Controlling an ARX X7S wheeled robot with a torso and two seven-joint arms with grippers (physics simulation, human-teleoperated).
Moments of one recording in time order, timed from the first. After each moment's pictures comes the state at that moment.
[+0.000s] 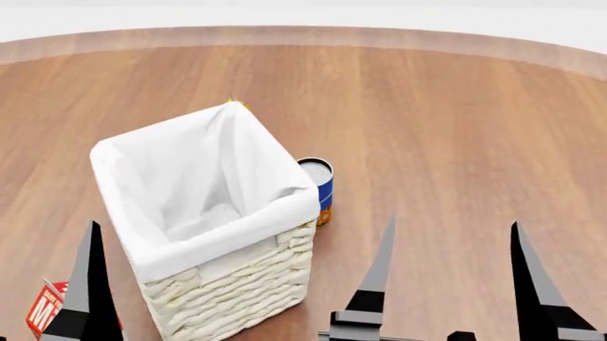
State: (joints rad) left arm -0.01 -0.20 0.19 0.93 -0.16 -0.43 -0.21; right arm 0.01 0.18 -0.11 -0.79 0.12 0.33 0.27
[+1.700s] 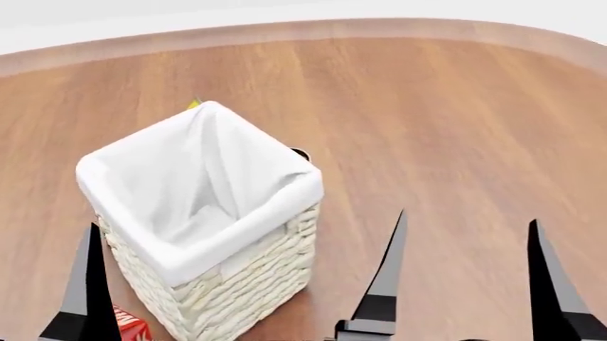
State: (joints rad) left arm -0.02 -0.28 0.23 0.93 -0.23 -0.41 -0.31; right arm -0.01 0.25 -0.12 -0.81 0.18 0.23 0.33
